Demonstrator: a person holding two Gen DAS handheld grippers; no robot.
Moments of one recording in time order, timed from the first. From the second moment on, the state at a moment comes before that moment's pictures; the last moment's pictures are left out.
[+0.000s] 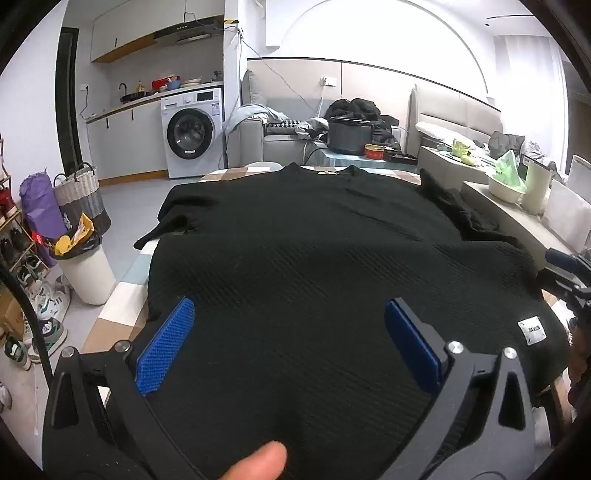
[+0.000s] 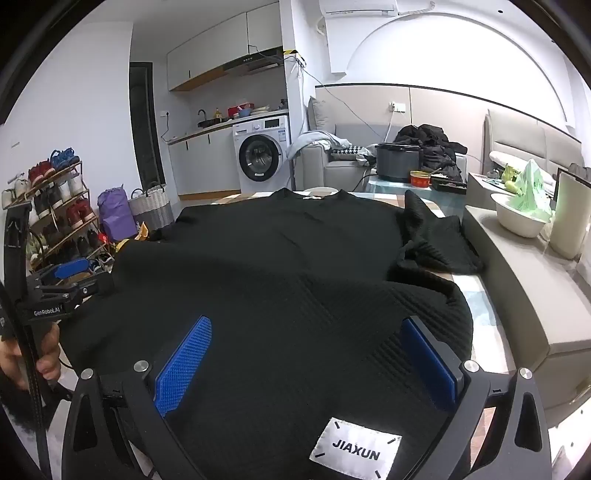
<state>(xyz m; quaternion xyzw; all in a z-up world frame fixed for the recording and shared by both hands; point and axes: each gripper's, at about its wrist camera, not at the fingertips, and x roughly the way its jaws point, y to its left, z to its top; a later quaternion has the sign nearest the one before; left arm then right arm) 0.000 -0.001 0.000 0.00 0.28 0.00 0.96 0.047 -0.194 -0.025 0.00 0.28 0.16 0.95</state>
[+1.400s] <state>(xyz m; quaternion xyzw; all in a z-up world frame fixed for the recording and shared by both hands) 0.004 0.014 -0.002 -0.02 0.28 0.02 0.96 0.051 -0.193 -0.026 0.00 0.28 0.16 0.95</state>
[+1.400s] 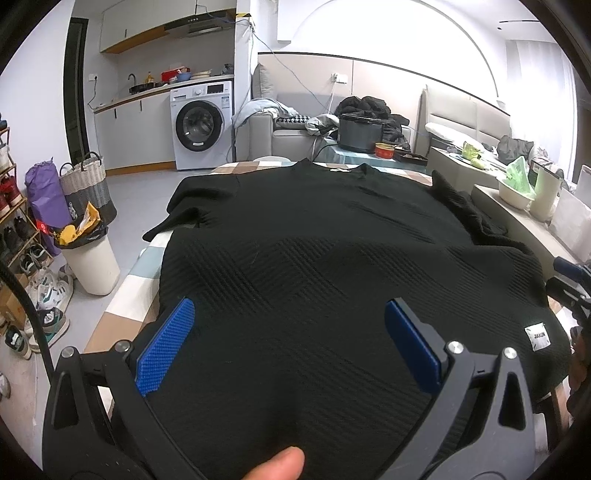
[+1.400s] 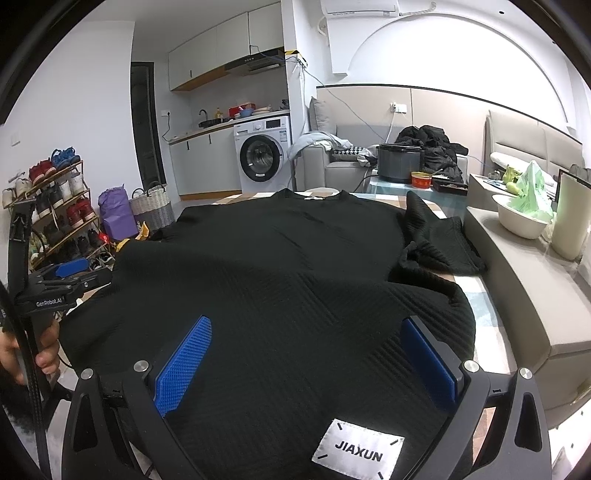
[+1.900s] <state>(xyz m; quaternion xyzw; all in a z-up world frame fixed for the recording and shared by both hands) 0.003 0.016 -0.002 -0.02 0.29 0.01 0.96 0.054 -0.195 -0.028 0.01 0.28 0.15 0.95</state>
